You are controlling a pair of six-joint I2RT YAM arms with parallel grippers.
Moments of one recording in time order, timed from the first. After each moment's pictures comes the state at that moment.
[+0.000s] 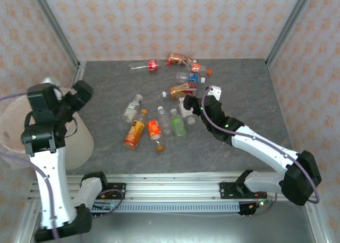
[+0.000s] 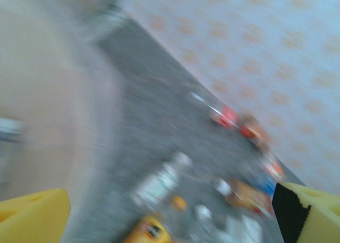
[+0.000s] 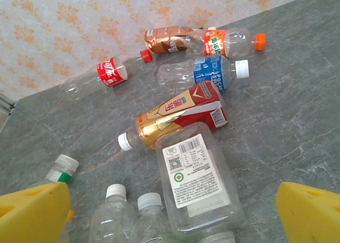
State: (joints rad) left arm 0.20 0.91 1.43 -1.04 0.14 -0.64; right arm 0.72 1.20 0.86 -0.15 0.46 0.67
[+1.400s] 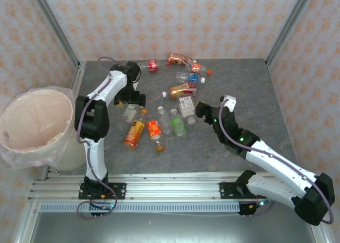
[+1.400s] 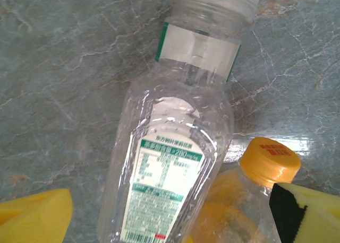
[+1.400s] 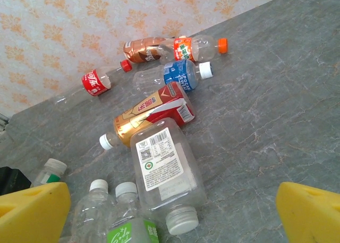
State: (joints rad) left arm -0.18 2.08 1.79 -1.25 -0.03 -0.21; right arm 0.71 0.94 0.71 -0.24 0.52 0.71
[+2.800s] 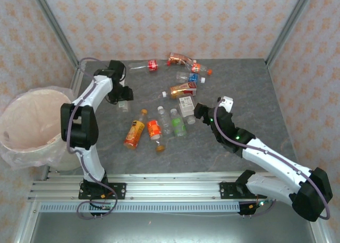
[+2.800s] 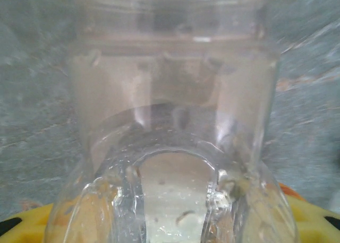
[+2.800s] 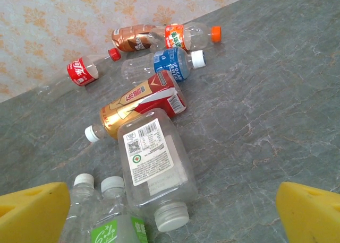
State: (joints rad) left arm -0.07 1.86 1.58 -0.97 0.02 -0.27; right arm 0.71 1.00 0.69 -0.21 0.52 0.71
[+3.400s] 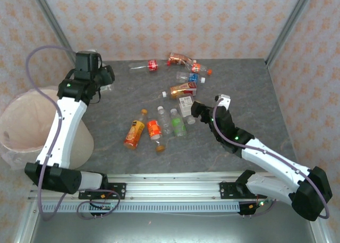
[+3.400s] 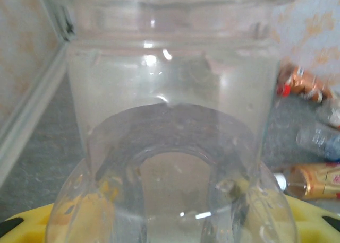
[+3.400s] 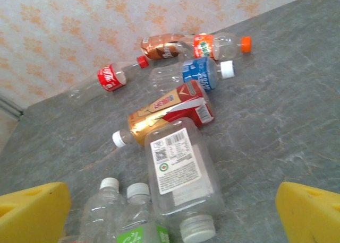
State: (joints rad) left arm -0.08 1.33 1.56 -0.87 -0.22 -0.36; right arm 0.70 1.01 0.67 -0.07 0.45 0.64
